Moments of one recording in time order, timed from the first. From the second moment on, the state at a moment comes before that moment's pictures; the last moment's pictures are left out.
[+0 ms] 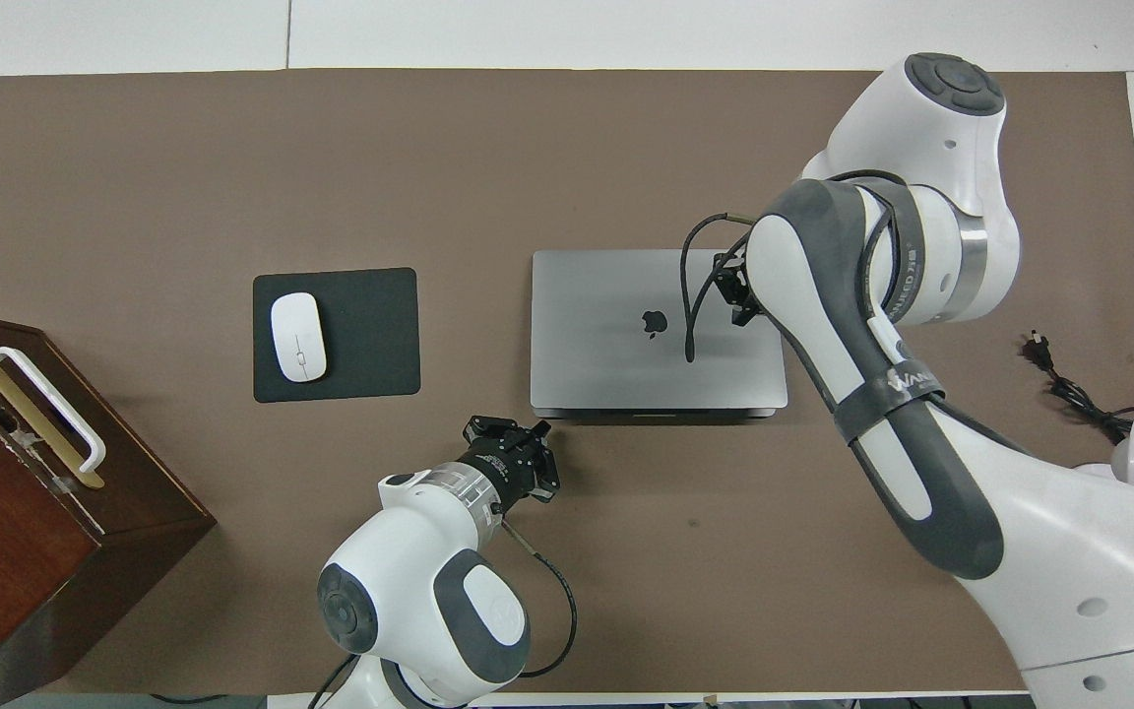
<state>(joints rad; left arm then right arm) -0.89 0.14 -0.04 -2.38 -1.46 3.19 -1.85 0.52 0.44 -0.35 -1.54 0.39 1.71 0.30</state>
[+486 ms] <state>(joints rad) -0.81 0.13 -0.02 -2.39 -1.46 3.19 -1.74 0.44 0.37 -0.35 -1.54 0.28 1.69 0.19</state>
